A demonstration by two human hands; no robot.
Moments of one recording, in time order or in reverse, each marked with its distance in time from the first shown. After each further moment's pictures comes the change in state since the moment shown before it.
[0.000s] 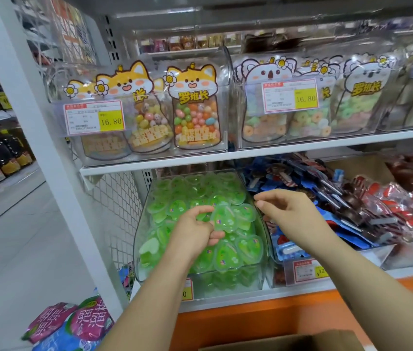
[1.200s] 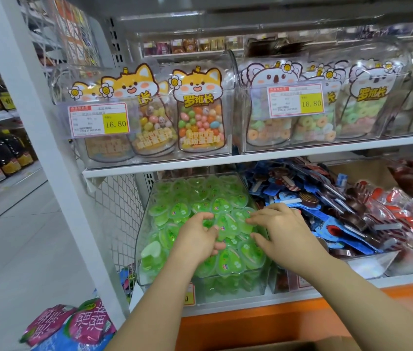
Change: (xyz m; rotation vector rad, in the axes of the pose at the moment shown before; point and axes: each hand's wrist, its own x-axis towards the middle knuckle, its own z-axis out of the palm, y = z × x) left_hand 0.008 -0.005 0.002 0.287 -0.024 0.020; right_hand -0.002 0.019 0.019 -0.789 -0.125 -0.330
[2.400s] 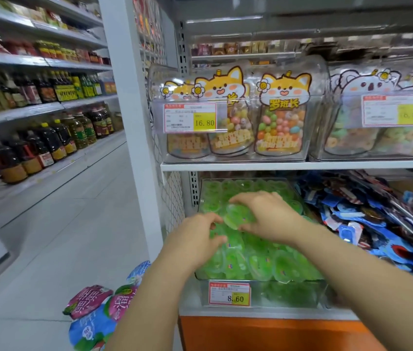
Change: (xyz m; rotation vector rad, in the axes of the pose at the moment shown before) left_hand -0.036 -0.022 -0.109 0.586 0.082 0.172; right_hand 0.085 -0.103 0.002 -0.017 -0.195 -0.212
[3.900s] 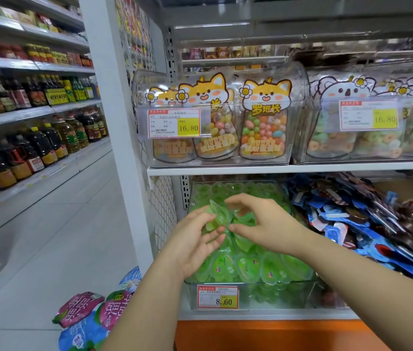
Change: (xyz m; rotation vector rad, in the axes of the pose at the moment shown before) left_hand 0.012 0.020 0.015 -1.571 -0.082 -0.326; right_hand -0.028 0.009 -0.002 0.438 0.147 -0.047
